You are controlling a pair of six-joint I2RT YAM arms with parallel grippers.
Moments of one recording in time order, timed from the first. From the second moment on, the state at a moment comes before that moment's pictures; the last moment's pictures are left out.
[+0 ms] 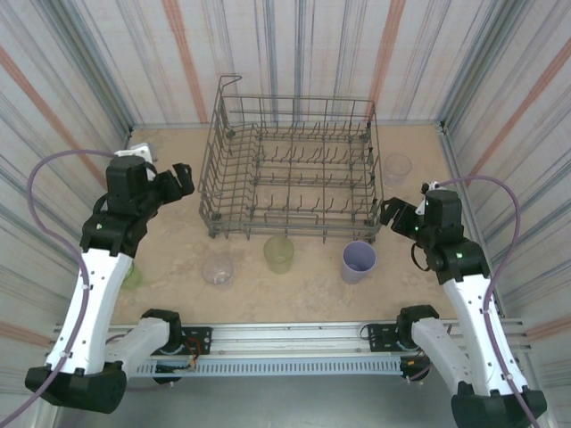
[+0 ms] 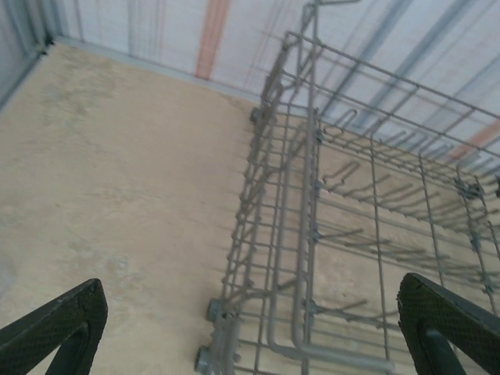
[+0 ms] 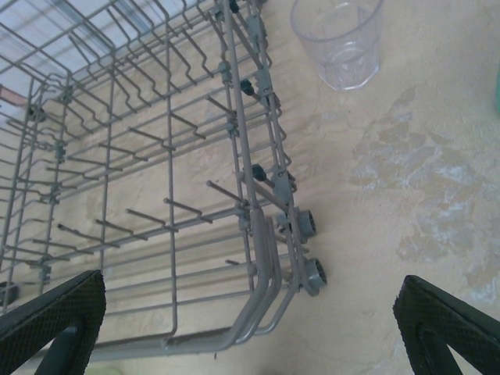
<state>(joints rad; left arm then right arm) -0.17 0.95 1.16 -0.73 -0.06 -0.39 0.13 0.72 0.86 -0.78 -0.03 0.53</state>
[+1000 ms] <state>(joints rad) -0.28 1.04 1.29 -0.80 -0.02 -0.38 1.01 1.10 1.10 -0.85 0.43 0.84</state>
